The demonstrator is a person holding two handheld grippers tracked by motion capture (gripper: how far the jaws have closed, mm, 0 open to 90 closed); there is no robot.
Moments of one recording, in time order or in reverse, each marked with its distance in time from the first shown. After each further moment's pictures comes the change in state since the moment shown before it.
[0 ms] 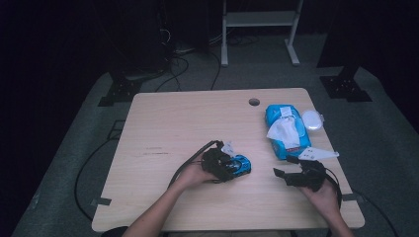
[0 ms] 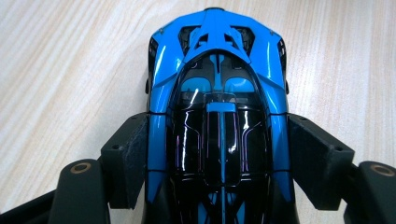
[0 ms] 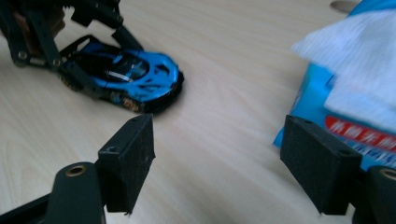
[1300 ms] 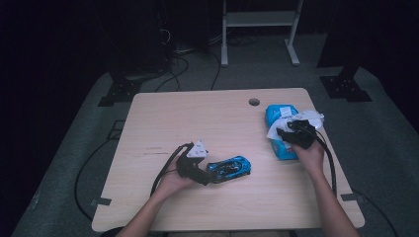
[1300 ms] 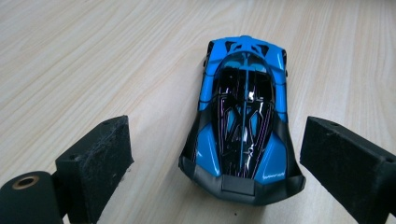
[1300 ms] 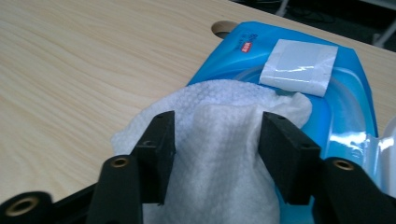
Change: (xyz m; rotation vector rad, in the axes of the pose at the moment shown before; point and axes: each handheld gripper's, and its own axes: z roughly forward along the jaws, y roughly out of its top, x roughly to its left) left arm -0.005 -0.059 -0.055 -0.252 0.137 -0.092; right arm -0.086 0.058 0.067 0.032 -0.303 0.030
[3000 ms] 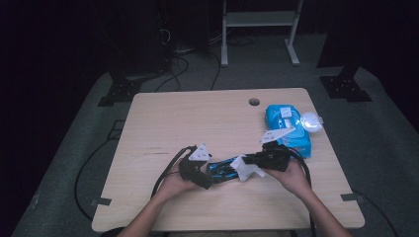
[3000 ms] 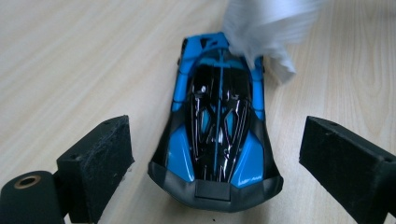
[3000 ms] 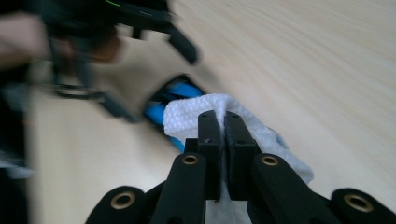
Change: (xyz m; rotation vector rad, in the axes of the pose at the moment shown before) left arm -0.006 -0.002 0.009 0.005 -0.081 0.007; right arm 0.124 0.019 -0.044 0.092 0.572 -0.155
